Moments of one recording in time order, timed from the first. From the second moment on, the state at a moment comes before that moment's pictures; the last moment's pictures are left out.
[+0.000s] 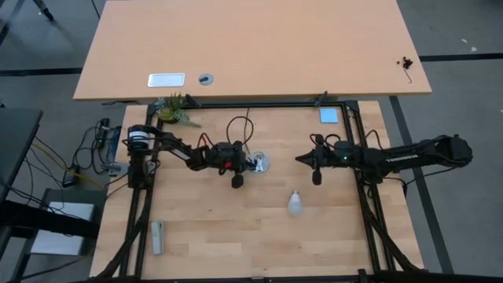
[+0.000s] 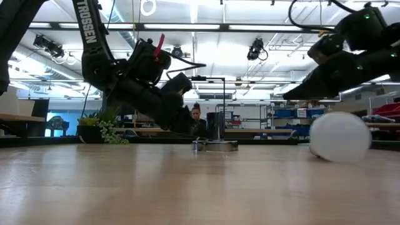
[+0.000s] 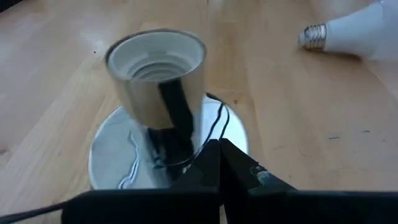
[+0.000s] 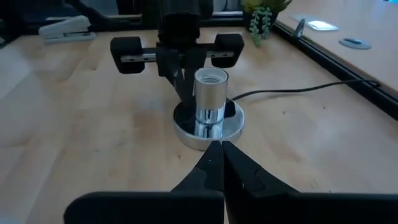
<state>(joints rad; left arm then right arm) 0.17 1.91 0.67 0.81 0.13 0.04 -0.16 0.88 0.11 0.46 0.03 0.00</state>
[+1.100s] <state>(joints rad) 0.17 1.57 0.66 0.60 0.12 0.07 -0.16 0.49 0.01 0.23 0.02 0.05</state>
